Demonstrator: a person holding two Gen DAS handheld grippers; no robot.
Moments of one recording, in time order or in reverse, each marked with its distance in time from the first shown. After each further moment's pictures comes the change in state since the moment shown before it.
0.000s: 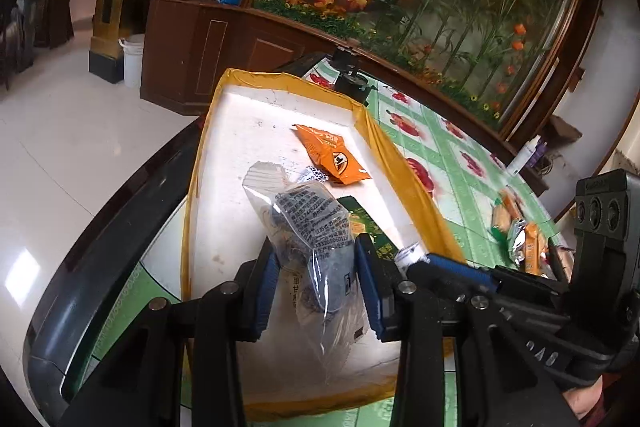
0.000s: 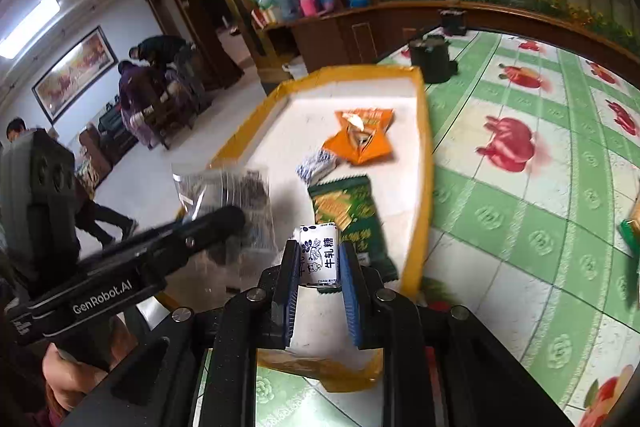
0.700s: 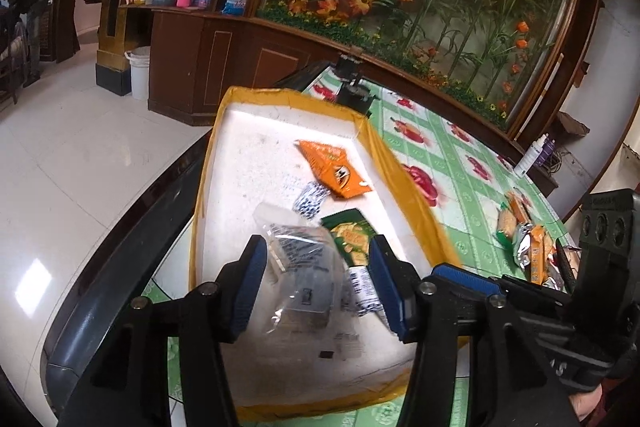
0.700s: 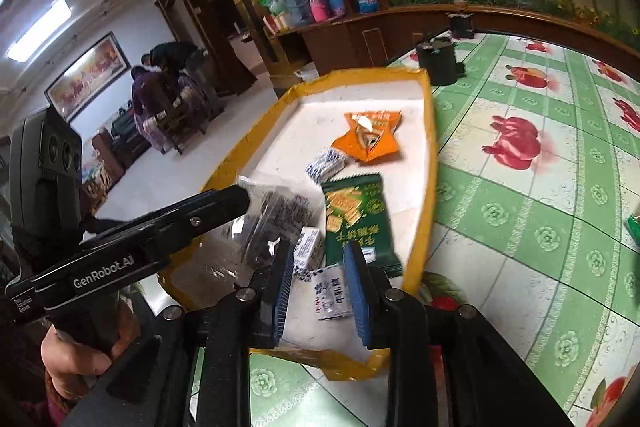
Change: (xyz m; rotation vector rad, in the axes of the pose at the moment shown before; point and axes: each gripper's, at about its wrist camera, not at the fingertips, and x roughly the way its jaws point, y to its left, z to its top) left arm -0.011 -0.014 0.011 0.033 -0.025 0.042; right arm -0.015 -0.012 -0.006 0.019 -0.049 0.062
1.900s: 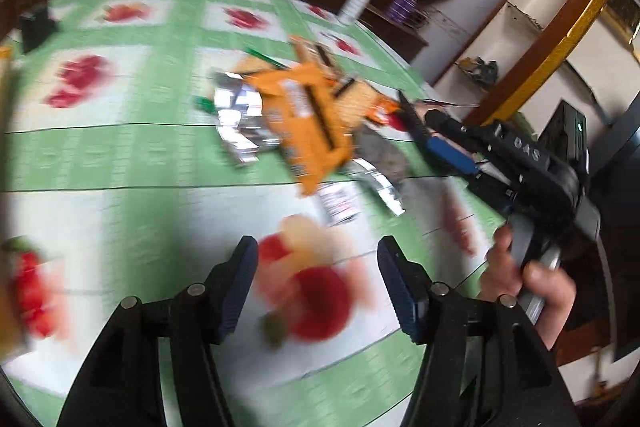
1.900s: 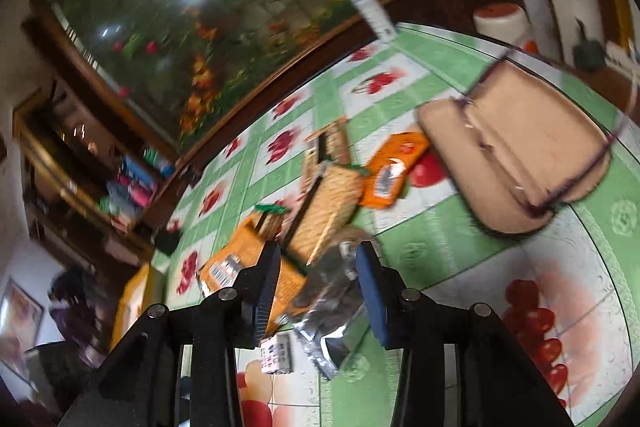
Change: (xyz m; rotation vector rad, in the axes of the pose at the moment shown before) left arm 0.098 -0.283 -0.079 0.285 0.461 -0.467; right arm -0.255 -0.258 -0.091 0.718 -0.422 -0.391
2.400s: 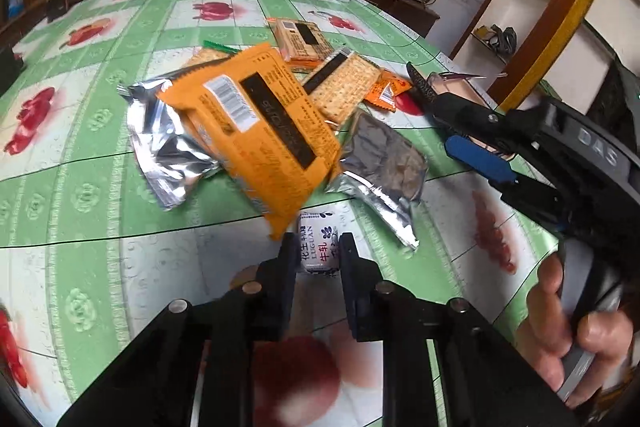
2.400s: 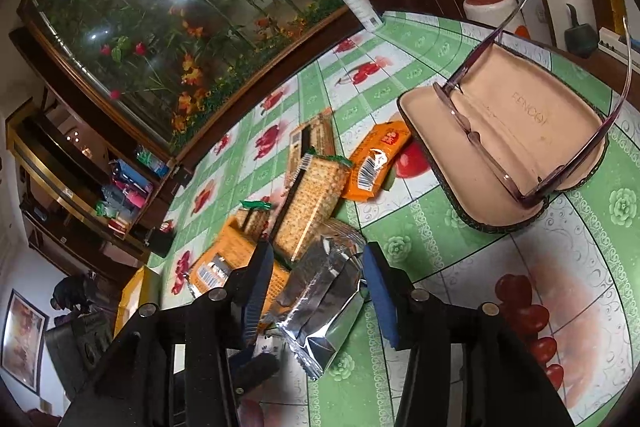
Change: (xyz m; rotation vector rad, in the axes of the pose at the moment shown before) left arm 0.054 -0.030 0.009 0.120 0.025 0.147; right arm 0.006 -0.011 -0.002 0.022 0.037 -0.027
